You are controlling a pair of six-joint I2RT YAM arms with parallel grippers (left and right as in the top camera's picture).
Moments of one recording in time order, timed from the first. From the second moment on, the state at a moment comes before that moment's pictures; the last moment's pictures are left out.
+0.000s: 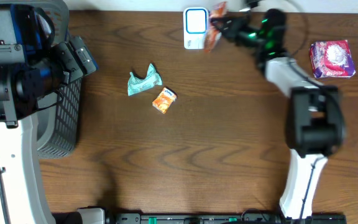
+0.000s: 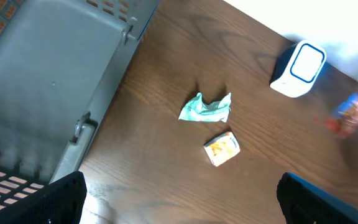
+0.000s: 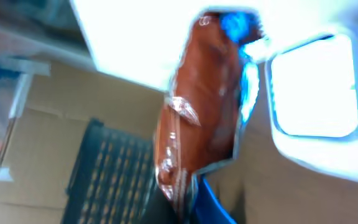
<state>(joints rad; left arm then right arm) 0.04 1.49 2.08 -1.52 0.02 -0.43 0.04 2.21 1.59 0.39 -0.94 1.01</state>
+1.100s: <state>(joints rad) 0.04 1.49 2.08 -1.52 0.02 -0.43 -0.12 1.97 1.60 -0.67 -0.56 0.14</state>
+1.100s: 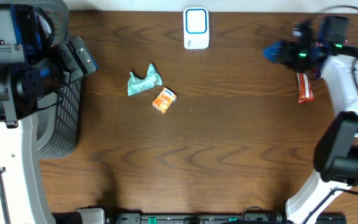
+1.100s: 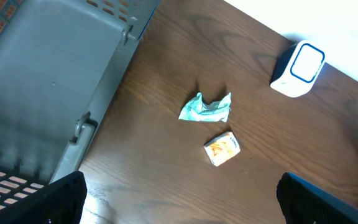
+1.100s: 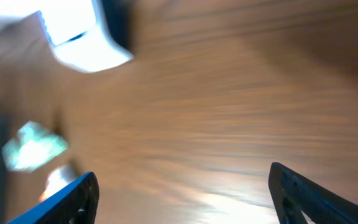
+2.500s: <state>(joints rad) 0.04 1.49 2.08 -1.52 0.02 -0.43 0.57 2.15 1.60 -0.38 -0.33 0.75</state>
